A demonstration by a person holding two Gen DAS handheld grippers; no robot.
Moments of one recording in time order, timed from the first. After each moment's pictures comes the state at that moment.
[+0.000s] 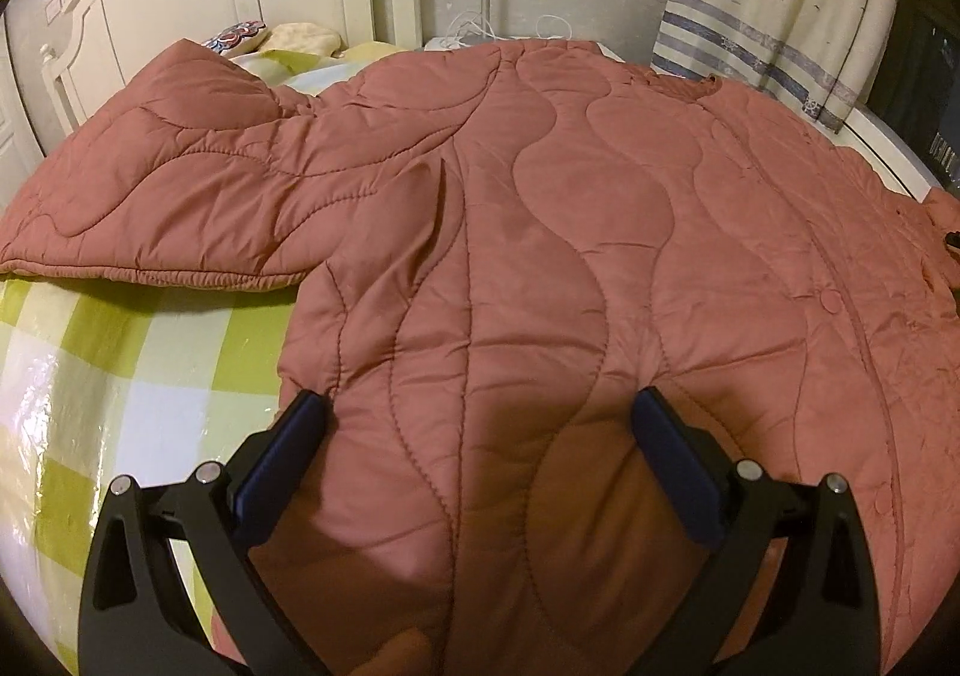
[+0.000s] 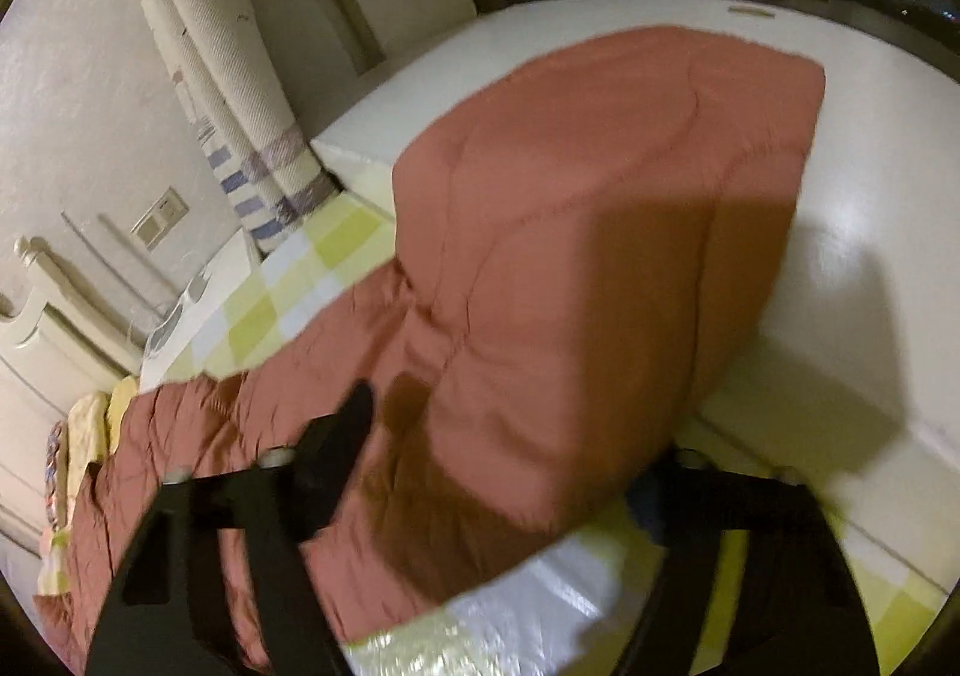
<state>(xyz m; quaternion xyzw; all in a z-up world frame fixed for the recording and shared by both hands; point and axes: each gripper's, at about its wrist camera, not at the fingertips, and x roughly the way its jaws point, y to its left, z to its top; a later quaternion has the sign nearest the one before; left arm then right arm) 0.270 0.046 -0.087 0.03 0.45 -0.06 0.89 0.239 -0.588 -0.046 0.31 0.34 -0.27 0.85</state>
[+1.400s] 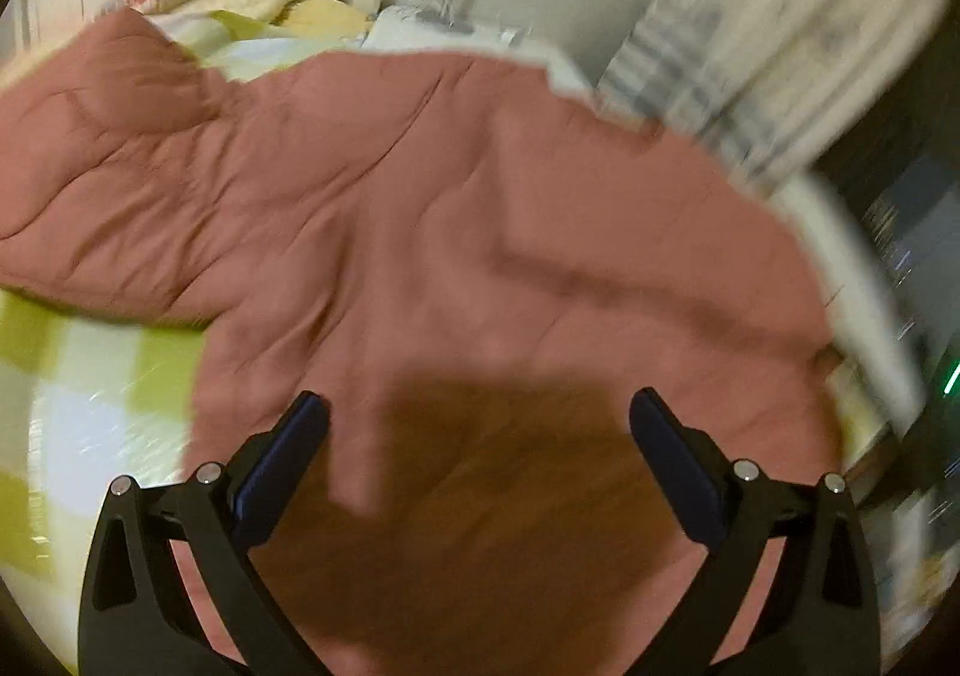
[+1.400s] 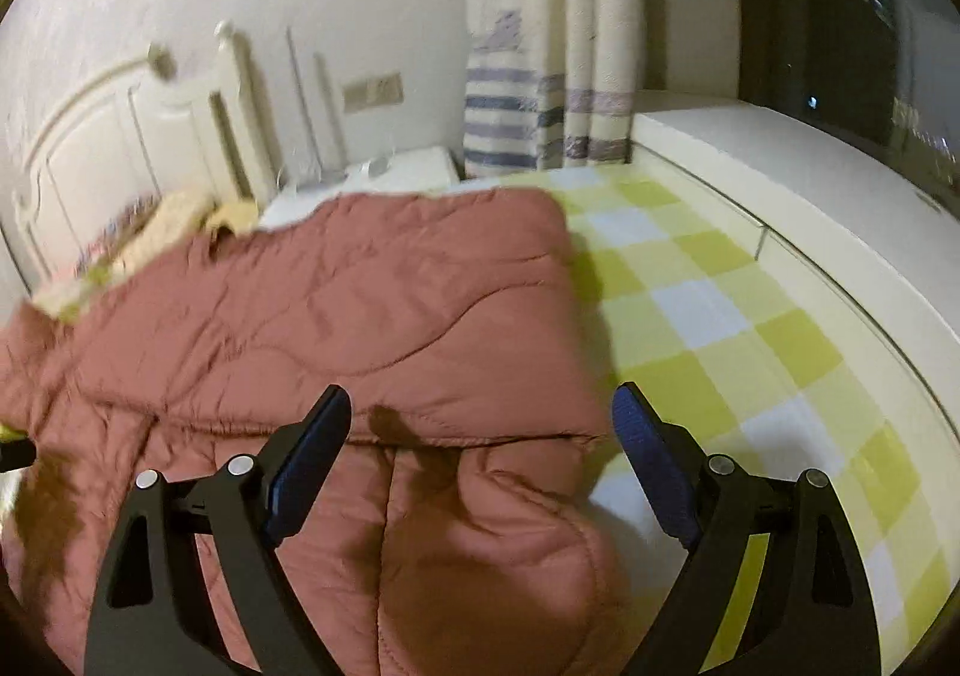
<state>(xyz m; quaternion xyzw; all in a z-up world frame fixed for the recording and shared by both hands) 0.314 0.031 -0.043 -0.12 0.48 -0.15 0.86 0.271 -0.473 -0.033 0.11 0.33 -0.09 0.93</state>
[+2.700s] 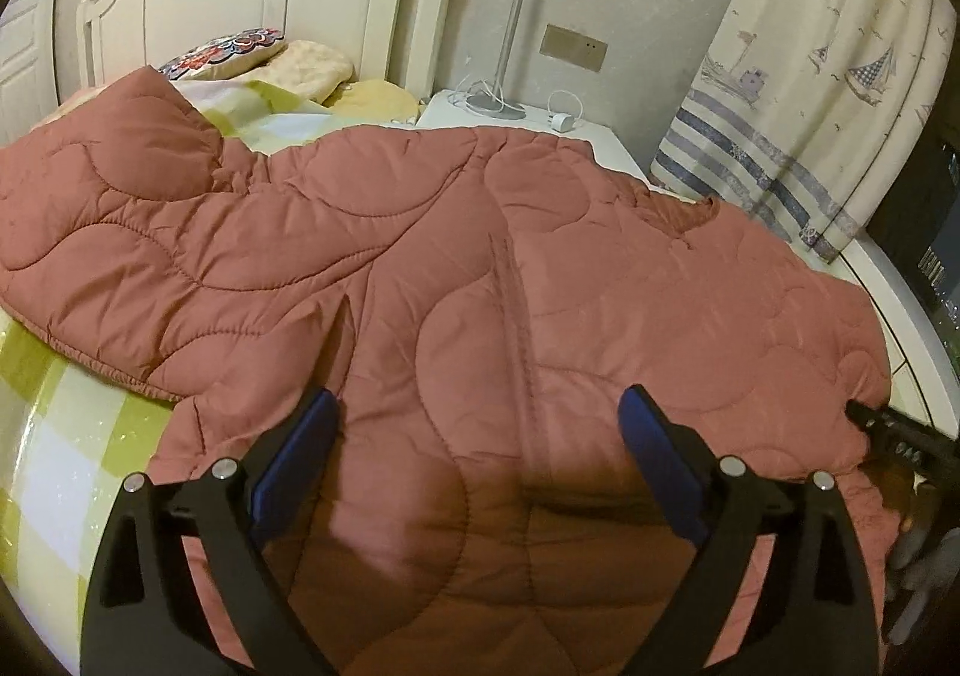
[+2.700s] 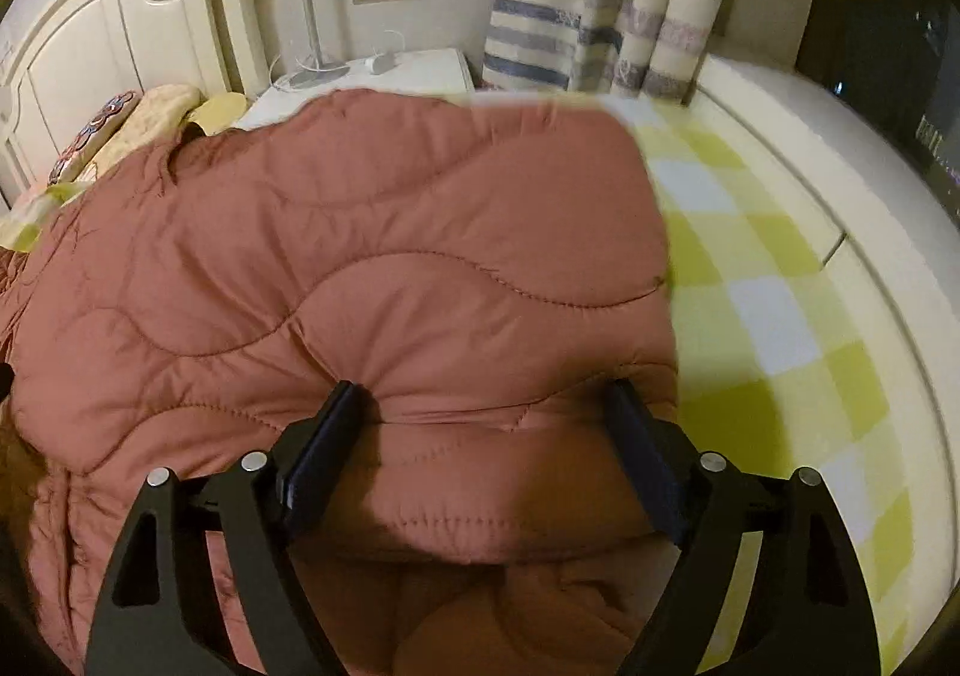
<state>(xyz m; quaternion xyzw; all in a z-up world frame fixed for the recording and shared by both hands) 0.318 -0.038 -0.054 -0.08 0.39 -0.04 0.92 0.326 -0.427 -0.047 0.04 0.46 -0.07 0.89</state>
